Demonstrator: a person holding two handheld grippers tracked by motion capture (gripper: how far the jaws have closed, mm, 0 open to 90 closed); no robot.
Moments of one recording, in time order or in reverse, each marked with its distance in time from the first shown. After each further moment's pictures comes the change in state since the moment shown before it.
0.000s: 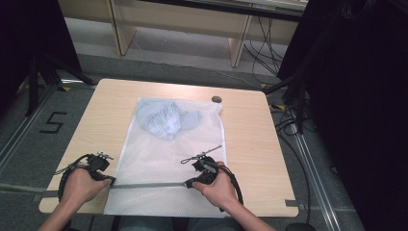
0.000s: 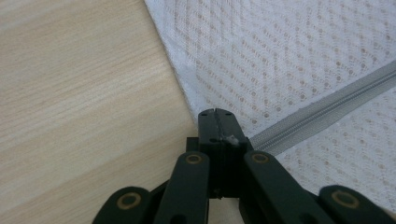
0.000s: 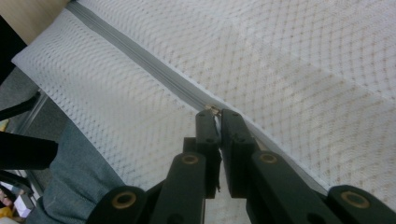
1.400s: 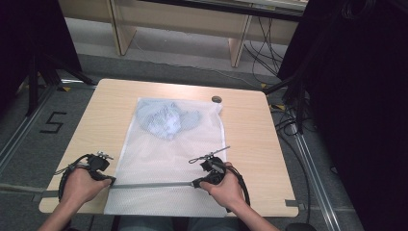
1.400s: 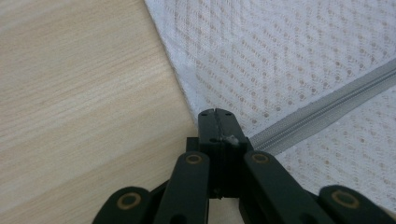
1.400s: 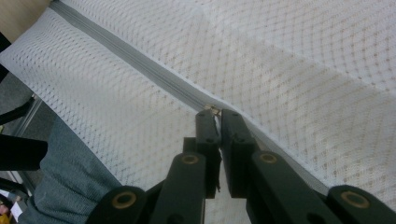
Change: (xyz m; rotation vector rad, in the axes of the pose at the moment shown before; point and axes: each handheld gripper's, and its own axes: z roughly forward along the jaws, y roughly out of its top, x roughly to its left) left arm 0.000 0.000 0.000 0.001 0.001 0.000; right arm -0.016 -0.009 -0.010 -0.014 -0.014 0.002
